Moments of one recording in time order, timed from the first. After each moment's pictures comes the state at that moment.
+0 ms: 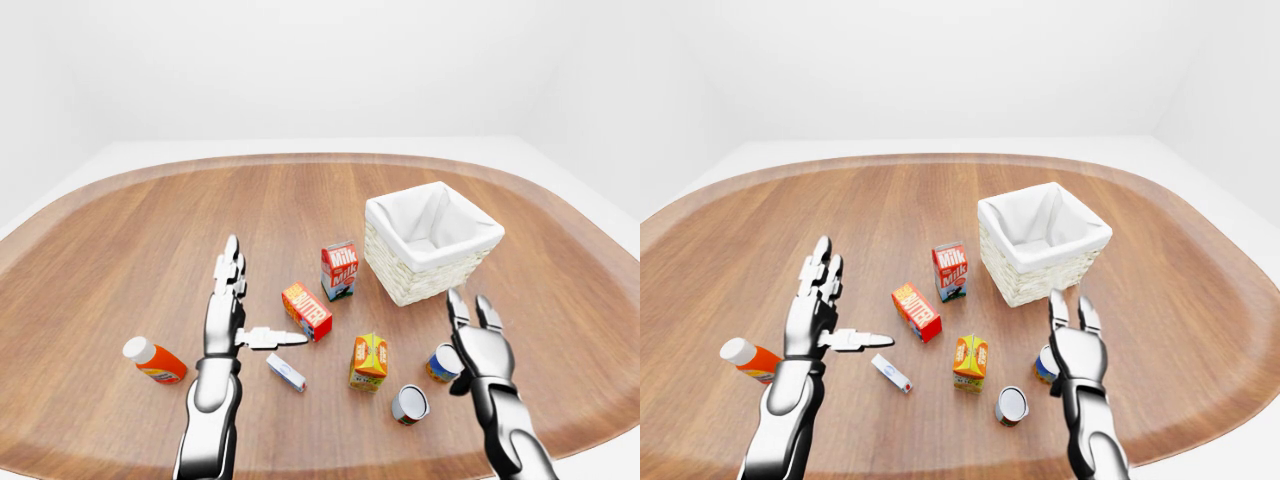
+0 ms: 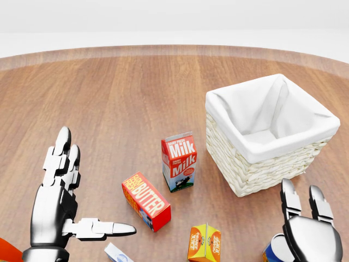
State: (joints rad) left arm 0.10 0.01 0.00 -0.20 0.05 -0.09 -0.03; right arm 0.13 -0.20 -0.11 0.18 -1.22 0.03 -0.17
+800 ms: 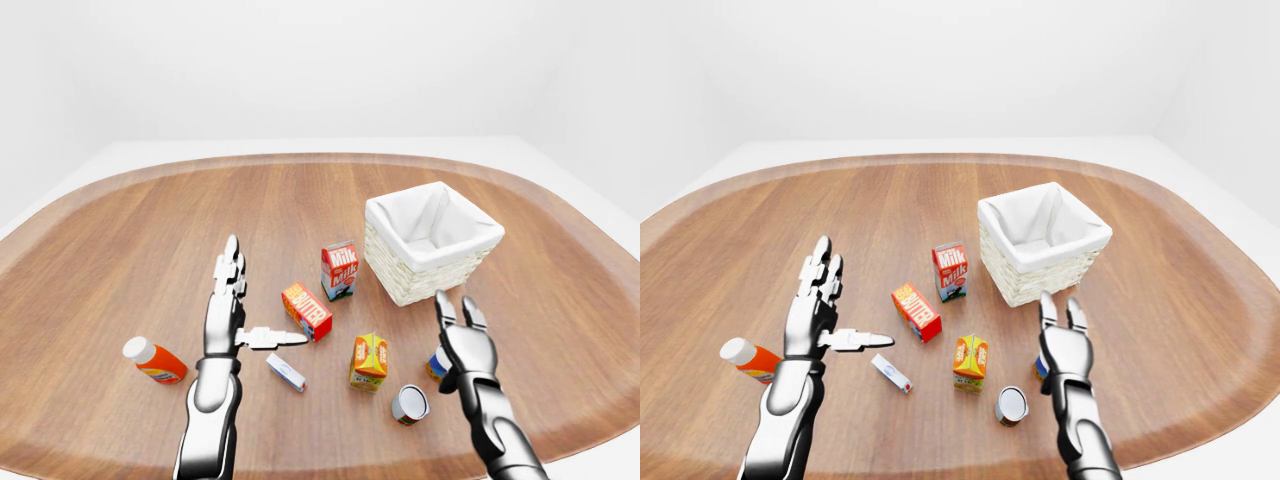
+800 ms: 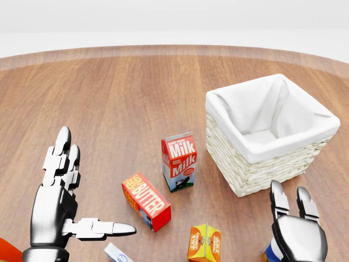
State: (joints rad) left arm 0.10 0.01 0.00 -0.21 0.05 -0.09 -0.03; right arm 0.04 -0.21 -0.05 0.35 -1.19 0.05 -0.24
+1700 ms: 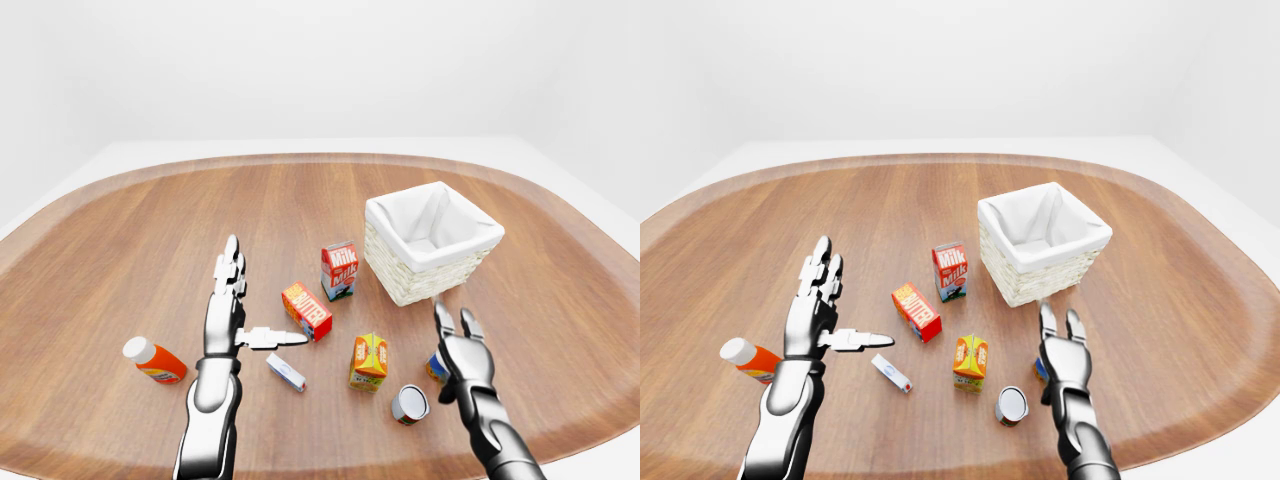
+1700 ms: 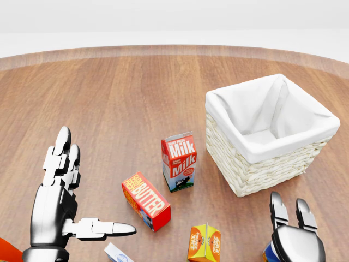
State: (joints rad) left arm 0.10 0.01 0.00 -0.21 0.05 -0.09 -0.03; right arm 0.00 -0.24 -0.01 0.57 -1.14 0.03 -0.35
